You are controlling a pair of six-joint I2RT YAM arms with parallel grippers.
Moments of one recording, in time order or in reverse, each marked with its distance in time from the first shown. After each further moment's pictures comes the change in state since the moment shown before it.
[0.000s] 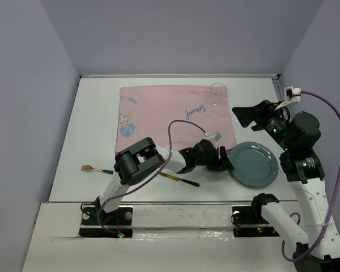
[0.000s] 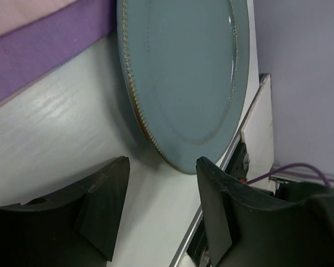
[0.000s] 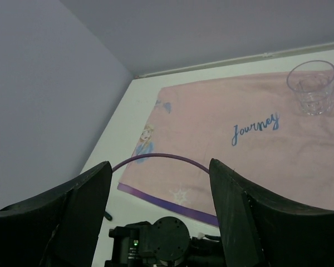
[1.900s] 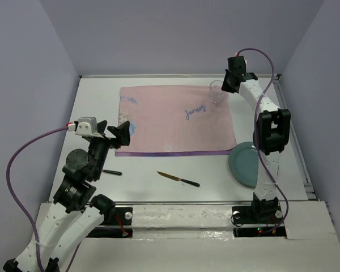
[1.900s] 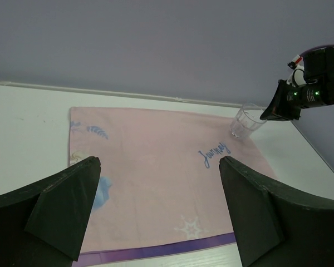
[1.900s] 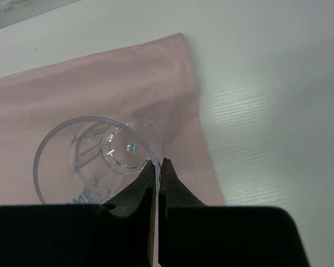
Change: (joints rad) left arm 0.537 -1.679 -0.418 -0.672 -0.586 0.780; right arm 0.026 1.445 0.977 -0.300 0.594 -0.196
